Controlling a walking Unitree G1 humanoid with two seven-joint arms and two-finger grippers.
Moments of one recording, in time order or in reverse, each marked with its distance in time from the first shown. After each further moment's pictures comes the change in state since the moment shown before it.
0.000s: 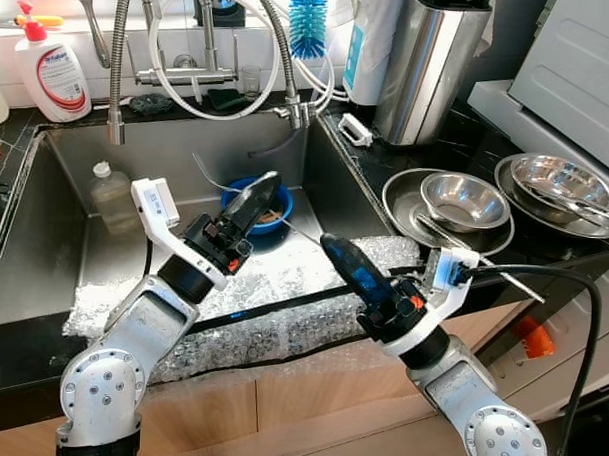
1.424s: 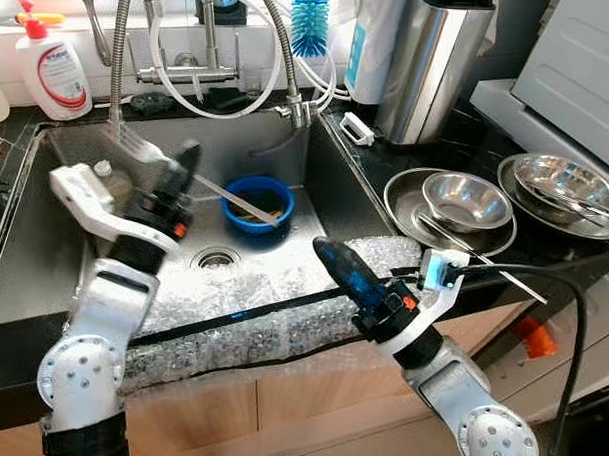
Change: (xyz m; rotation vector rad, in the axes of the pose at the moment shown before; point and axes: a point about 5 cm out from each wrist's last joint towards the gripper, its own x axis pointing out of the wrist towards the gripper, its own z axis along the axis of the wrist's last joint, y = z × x) left arm -0.008 0.027 0.049 0.018 -0.311 0.222; right arm -0.001 -0.008 -0.002 -0.046 0.013 -0.071
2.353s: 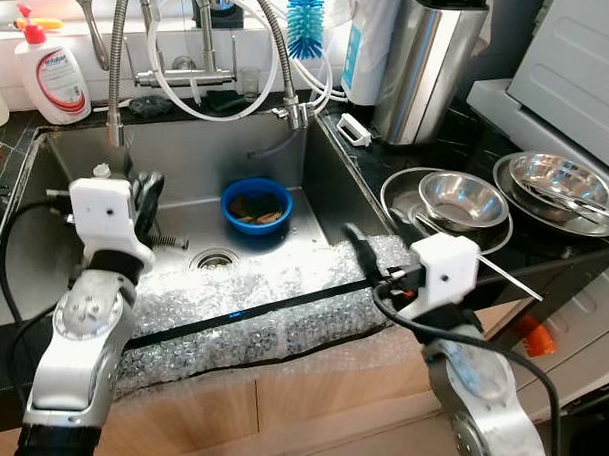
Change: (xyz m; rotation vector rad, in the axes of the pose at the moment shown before) left arm -0.013 0.047 -0.001 1.079 0.077 0.209; right arm -0.008 -0.016 0.028 -1.058 -0.005 -0.524
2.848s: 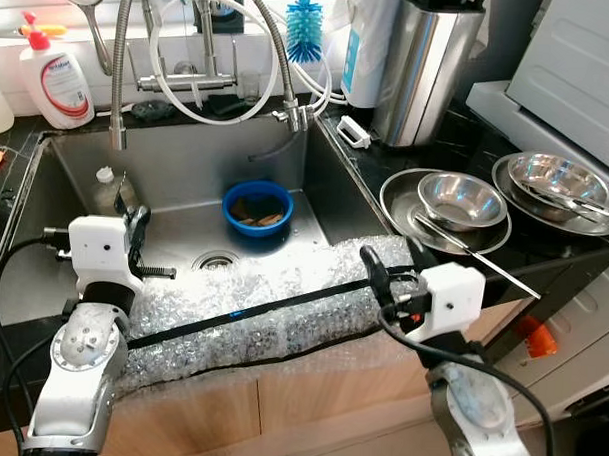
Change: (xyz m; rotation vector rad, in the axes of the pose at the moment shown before) left arm -0.018 0.010 -0.031 0.057 0.051 0.066; right arm -0.019 0.001 -0.025 0.004 0.053 -0.076
